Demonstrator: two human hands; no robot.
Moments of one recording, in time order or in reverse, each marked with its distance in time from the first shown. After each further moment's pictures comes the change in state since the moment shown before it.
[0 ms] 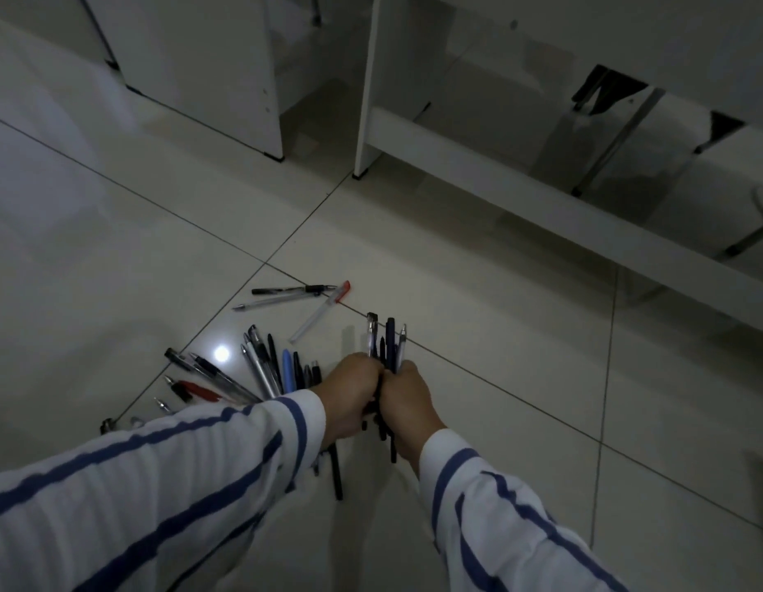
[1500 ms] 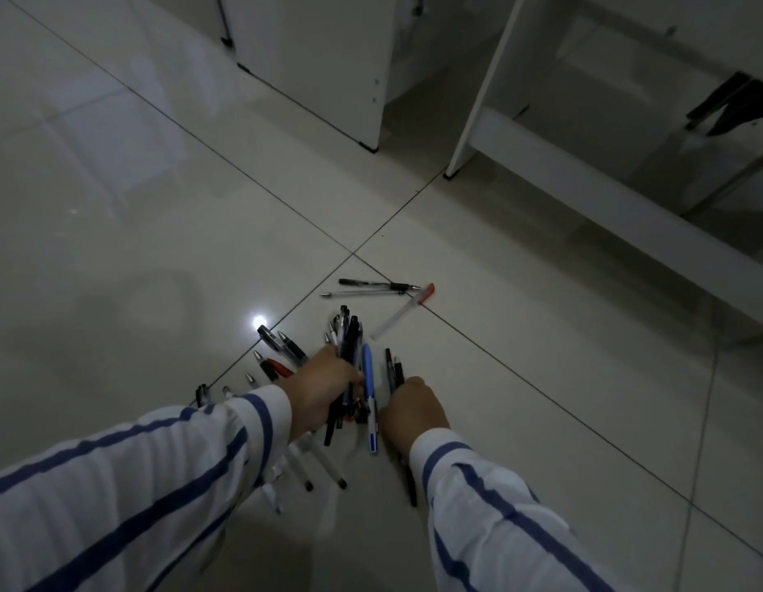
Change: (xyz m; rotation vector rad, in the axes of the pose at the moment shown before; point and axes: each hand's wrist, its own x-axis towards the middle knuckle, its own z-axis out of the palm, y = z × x) left_hand 0.004 -0.008 -0.137 0.016 0.130 0.001; right_hand 0.009 0.001 0.085 -0.740 -0.052 -0.076
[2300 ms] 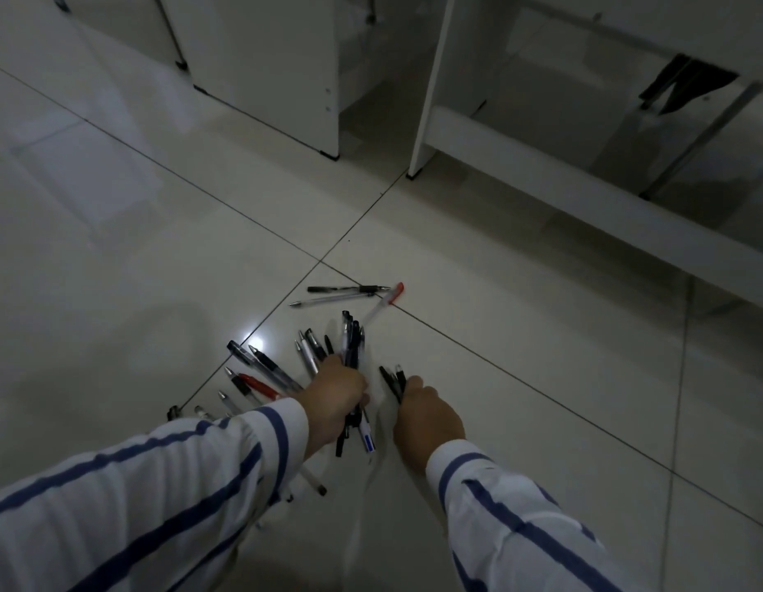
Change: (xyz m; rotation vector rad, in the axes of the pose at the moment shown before) left_hand 0.010 -0.006 0.051 -0.005 0.081 0.007; right_hand -0.003 0.047 -0.021 -0.314 0.106 -0.199
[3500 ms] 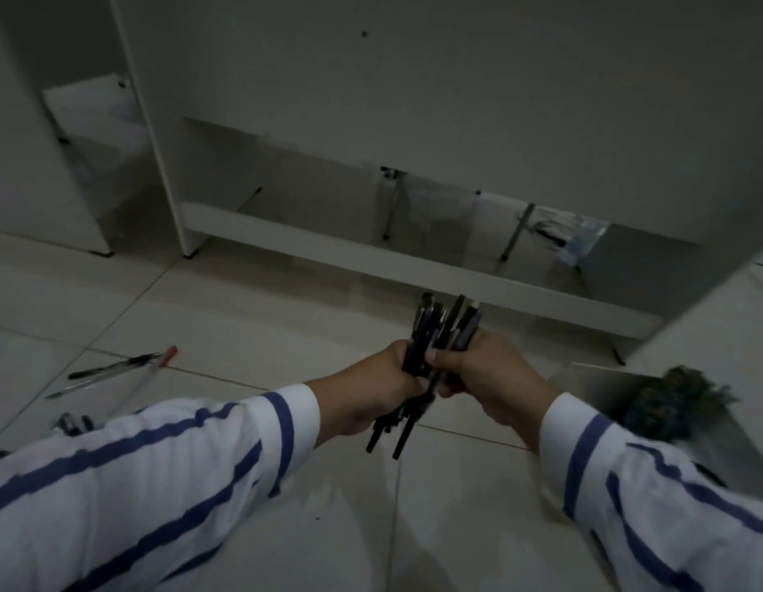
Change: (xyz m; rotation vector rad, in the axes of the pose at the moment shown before) left_hand -0.245 0.028 0.306 0.575 -0.807 0.522; right_hand -0.225 0.280 -0.220 1.148 0.398 0.069
